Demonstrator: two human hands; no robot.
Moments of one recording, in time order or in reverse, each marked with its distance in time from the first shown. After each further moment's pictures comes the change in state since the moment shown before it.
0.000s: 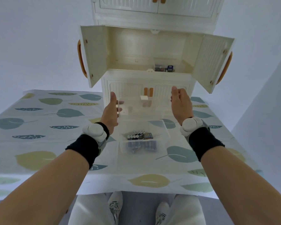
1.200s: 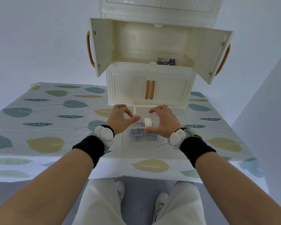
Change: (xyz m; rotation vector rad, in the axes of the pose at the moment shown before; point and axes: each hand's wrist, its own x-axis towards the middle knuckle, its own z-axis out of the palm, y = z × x) left_hand -0.031 -0.053 -0.007 0.780 -0.046 0.410; right_hand -0.083 0.034 0.019 -0.527 -0.523 -0.326
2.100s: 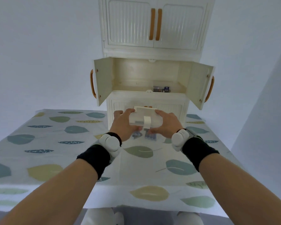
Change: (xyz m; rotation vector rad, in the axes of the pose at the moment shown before) left_hand 0.016 0.081 -0.045 0.070 0.099 0.050; right_hand 0.037 -0.019 -0.083 0.112 0.079 0.165
